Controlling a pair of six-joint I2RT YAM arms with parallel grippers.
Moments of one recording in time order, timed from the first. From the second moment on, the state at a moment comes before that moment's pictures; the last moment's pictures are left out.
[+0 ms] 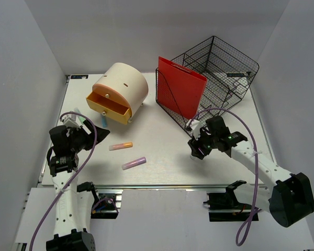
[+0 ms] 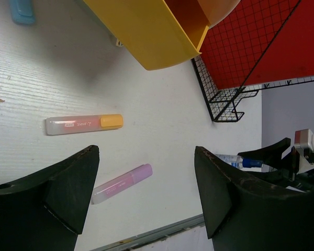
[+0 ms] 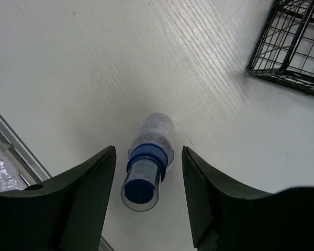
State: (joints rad) left arm 0.27 0.65 0.63 -0.52 0.60 -0.53; right arm 0.49 1.11 0.70 -0.56 -0.36 -0.40
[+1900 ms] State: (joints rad) left arm 0.27 0.64 0.64 -0.52 0.61 -0.53; right arm 0.49 1.20 0.70 -0.52 -0.35 -0.45
